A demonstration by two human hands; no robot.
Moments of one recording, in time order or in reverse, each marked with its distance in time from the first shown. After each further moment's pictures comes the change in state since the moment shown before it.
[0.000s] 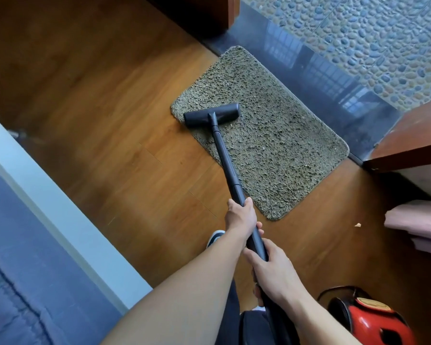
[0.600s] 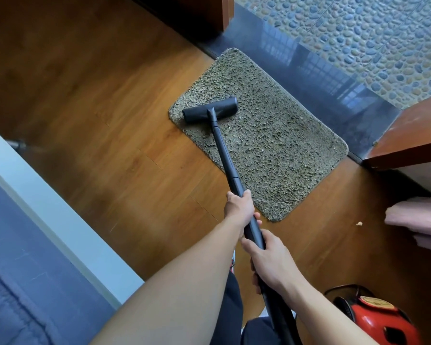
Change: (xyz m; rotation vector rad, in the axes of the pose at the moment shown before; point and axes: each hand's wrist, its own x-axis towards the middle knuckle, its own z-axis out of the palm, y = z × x) left_hand 0.015 0.032 -0.002 0.002 -0.048 -0.023; right_hand 0.014 -0.029 -0.003 0.070 0.016 0.018
